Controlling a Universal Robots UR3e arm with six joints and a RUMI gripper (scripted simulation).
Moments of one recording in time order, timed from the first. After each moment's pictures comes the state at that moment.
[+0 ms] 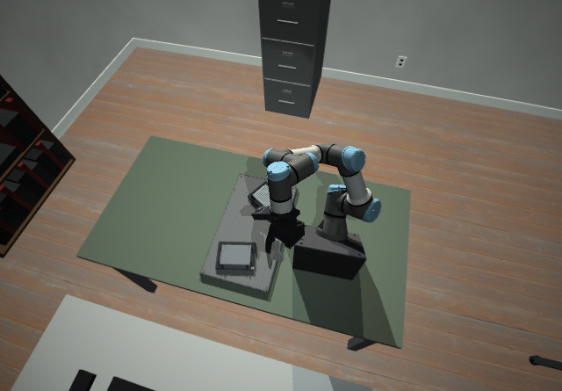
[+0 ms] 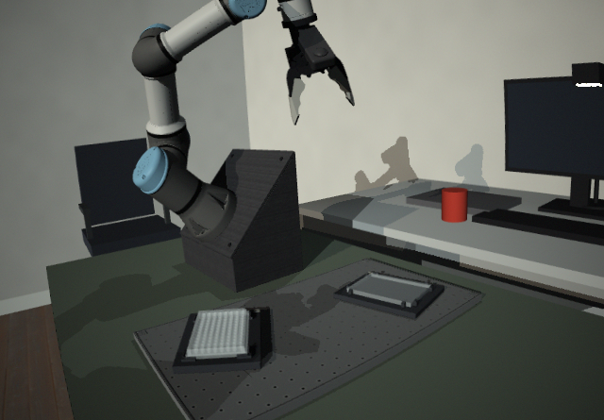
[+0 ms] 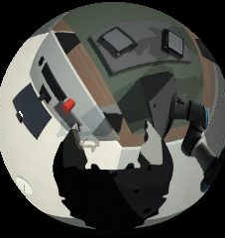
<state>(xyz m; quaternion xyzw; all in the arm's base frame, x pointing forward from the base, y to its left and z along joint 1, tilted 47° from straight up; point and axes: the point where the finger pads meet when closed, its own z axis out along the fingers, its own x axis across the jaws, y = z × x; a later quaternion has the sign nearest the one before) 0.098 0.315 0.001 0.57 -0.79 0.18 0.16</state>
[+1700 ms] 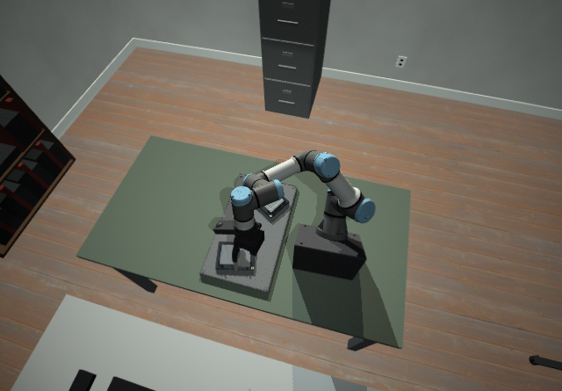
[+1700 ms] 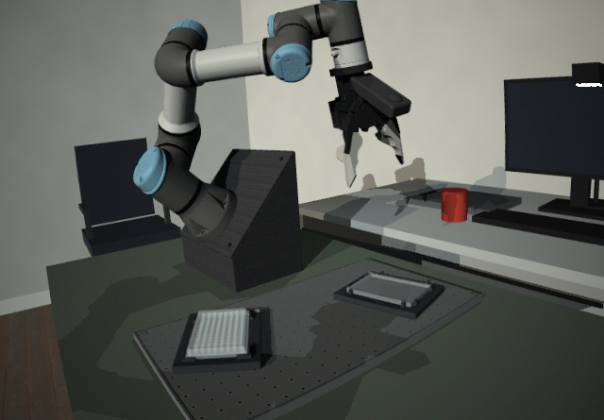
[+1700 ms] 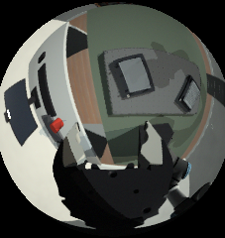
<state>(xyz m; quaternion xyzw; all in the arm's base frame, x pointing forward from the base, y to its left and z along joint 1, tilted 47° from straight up) 0.255 0.259 -0.078 0.68 -0.67 0.24 0.18</state>
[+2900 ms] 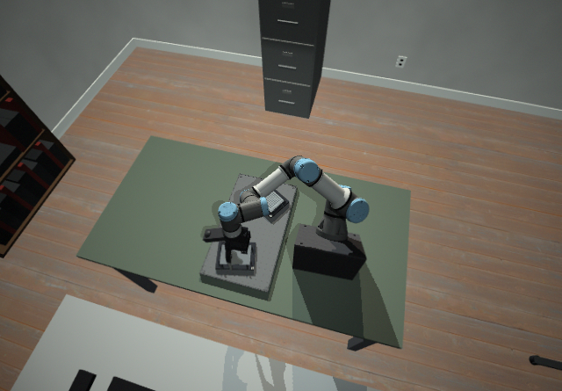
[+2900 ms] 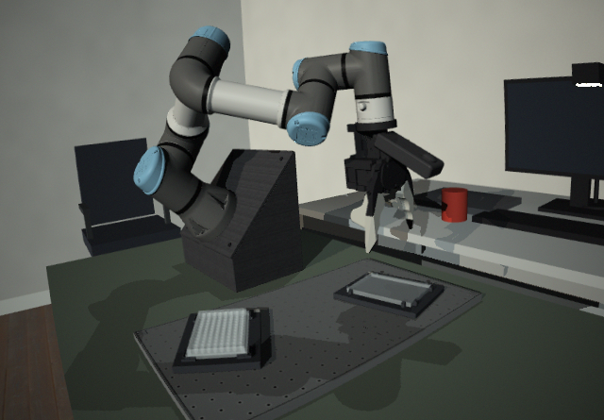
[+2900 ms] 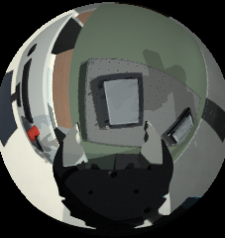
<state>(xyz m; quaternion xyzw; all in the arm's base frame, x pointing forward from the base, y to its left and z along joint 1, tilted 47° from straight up) 0.340 0.171 -0.122 0.74 -0.56 0.28 0.24</state>
